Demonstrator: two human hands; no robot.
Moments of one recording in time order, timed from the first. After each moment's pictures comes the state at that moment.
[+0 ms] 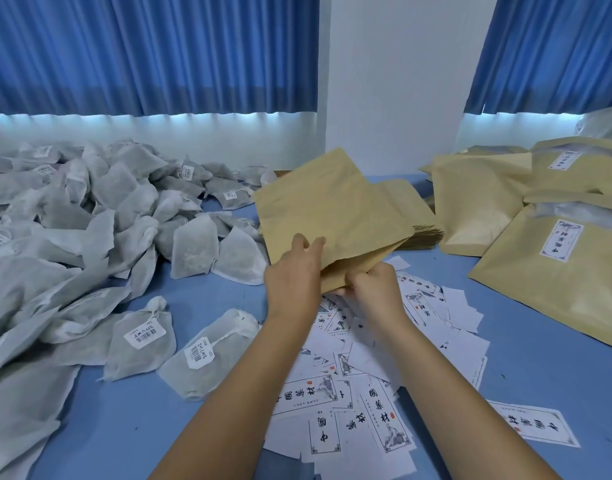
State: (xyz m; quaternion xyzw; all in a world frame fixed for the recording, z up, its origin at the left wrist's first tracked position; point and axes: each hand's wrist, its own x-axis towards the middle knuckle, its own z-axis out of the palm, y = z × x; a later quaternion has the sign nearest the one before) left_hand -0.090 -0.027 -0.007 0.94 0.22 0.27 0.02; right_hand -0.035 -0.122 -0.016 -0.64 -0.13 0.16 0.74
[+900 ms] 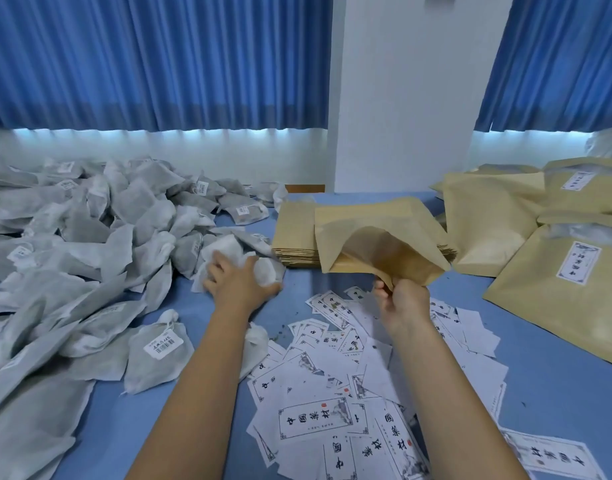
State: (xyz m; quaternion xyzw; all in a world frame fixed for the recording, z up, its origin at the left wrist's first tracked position) left_hand -0.087 0.100 -0.040 0.89 0.42 0.12 0.12; right_hand -0.007 -0.121 -0.004 -0.46 0.11 0.15 0.87
